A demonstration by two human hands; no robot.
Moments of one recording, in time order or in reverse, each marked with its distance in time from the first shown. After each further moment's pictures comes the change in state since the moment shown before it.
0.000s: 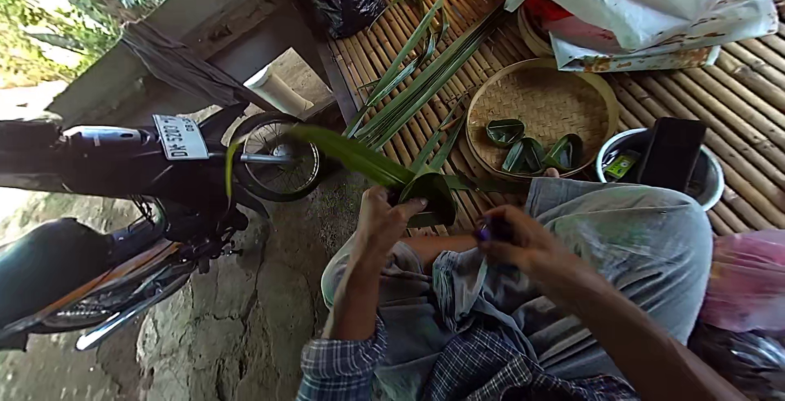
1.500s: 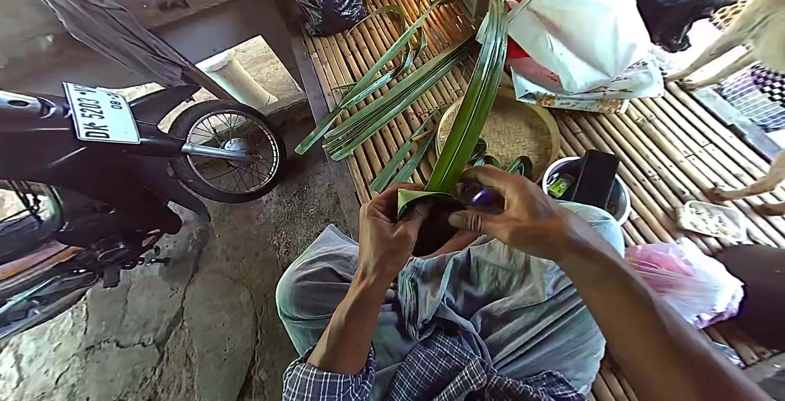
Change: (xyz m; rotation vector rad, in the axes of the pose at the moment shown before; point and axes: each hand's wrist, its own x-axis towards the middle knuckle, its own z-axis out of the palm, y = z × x) left_hand -0.028 0.014 0.045 -0.232 0.003 0.282; right_hand 0.018 -0.077 -0.033 -0.627 0.002 -0.253
